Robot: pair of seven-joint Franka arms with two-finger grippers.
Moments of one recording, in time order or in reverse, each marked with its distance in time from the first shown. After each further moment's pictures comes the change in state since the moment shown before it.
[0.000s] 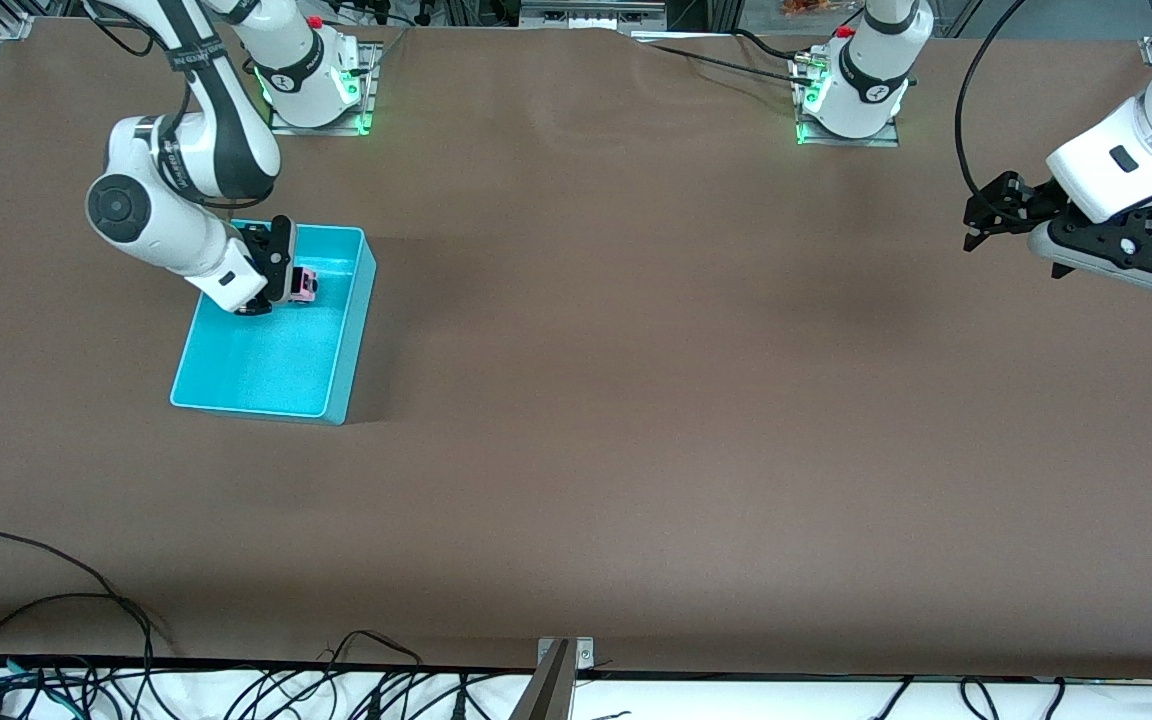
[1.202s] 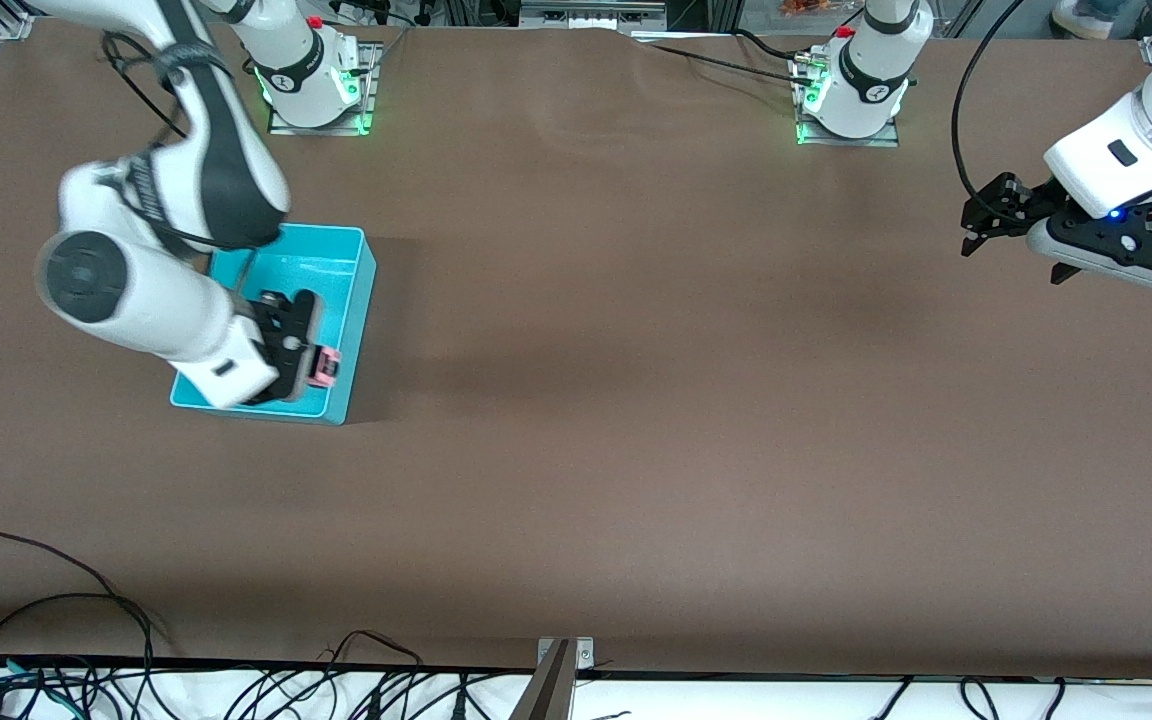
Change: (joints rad) left arm -0.002 -0.002 0.000 -0.003 0.000 0.033 0.000; right arm 0.048 0.232 0.073 0.853 -0.013 -0.591 0.282
